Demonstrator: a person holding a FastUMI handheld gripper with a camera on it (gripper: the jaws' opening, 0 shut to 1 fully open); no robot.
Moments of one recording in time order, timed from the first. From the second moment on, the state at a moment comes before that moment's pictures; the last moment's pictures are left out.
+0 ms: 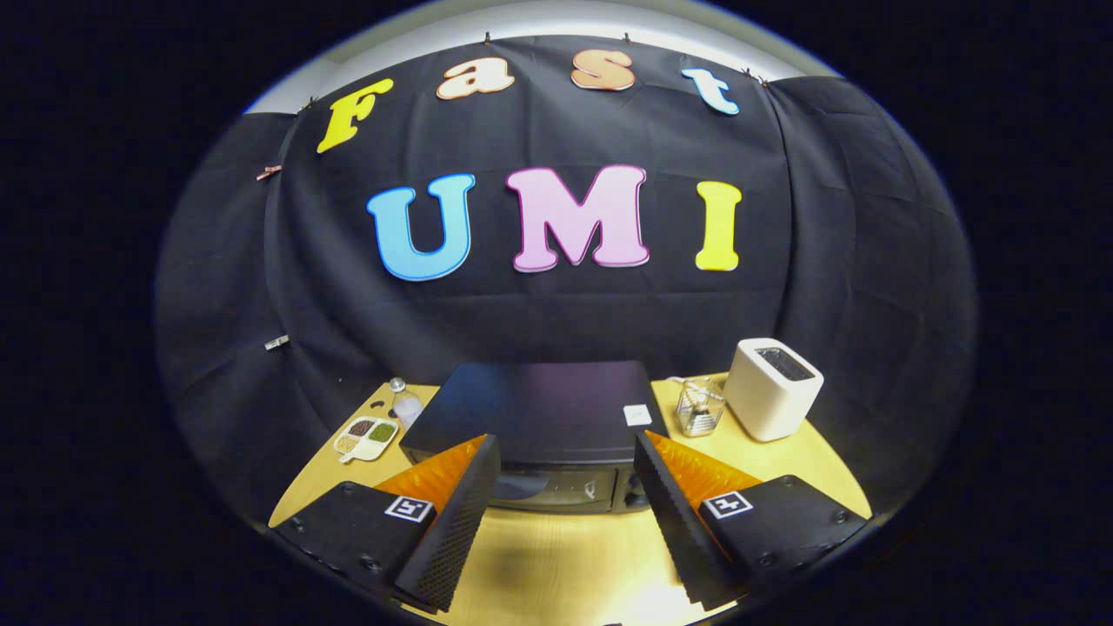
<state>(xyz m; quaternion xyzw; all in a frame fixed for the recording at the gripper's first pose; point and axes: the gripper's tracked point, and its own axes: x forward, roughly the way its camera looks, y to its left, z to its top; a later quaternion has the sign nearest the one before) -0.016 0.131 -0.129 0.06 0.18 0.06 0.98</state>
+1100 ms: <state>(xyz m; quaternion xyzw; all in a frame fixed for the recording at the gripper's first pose) -0.009 -0.054 -0.030 0.06 0.06 0.00 1.00</state>
